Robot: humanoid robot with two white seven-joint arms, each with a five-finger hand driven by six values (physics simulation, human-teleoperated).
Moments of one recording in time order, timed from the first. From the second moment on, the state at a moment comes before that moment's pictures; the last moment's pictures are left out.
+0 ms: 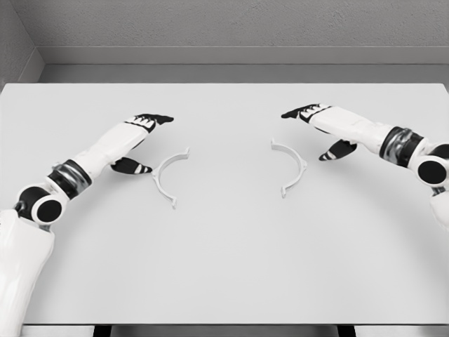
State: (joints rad) left arm -0.32 0.29 -0.11 -1.31 -0.69 -0.52 -0.36; right arm -0.52 -0.52 0.35 -1.30 0.49 -0.48 0.54
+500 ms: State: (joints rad) left arm -0.28 0.29 -0.14 -1.37 -0.69 -0.53 -0.36; right arm -0.55 -0.47 0.36 -1.20 0.53 -0.48 0.54
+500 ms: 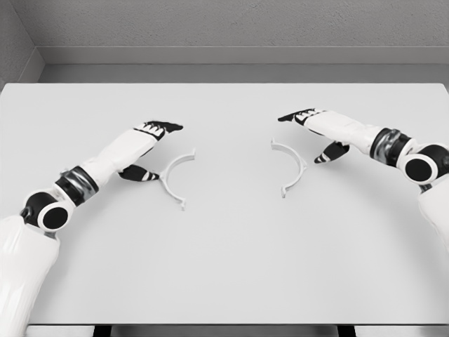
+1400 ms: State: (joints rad) left arm -0.26 0.27 -0.17 -1.45 -0.69 -0.53 -0.36; right arm -0.56 -0.43 0.36 -1.18 0.55 -0.48 0.54
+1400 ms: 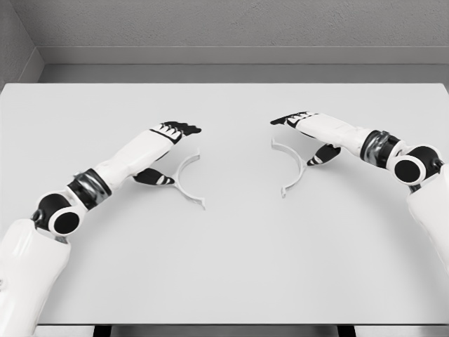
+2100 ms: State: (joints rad) left arm -0.26 0.27 -0.16 -1.42 -0.70 -0.52 -0.36; right arm -0.56 -0.41 0.36 -1.19 0.55 -0.48 0.54
